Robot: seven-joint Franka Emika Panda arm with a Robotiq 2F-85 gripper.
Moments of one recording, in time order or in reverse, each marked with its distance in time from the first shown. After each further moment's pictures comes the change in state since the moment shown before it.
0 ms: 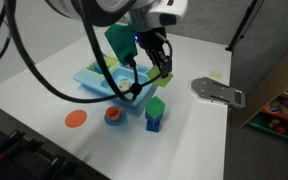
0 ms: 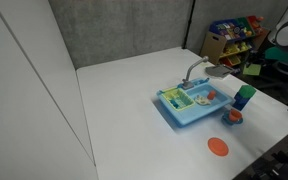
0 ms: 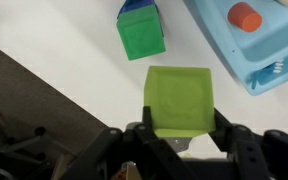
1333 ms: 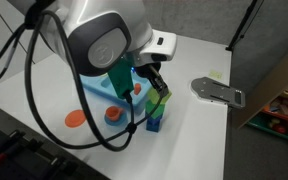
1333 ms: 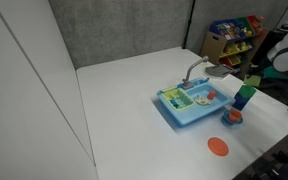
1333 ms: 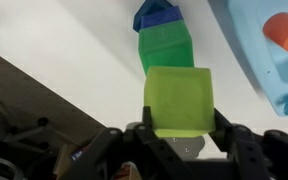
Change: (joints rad) arm 0.032 0.112 -0.058 -0.117 0.001 0.290 -0.018
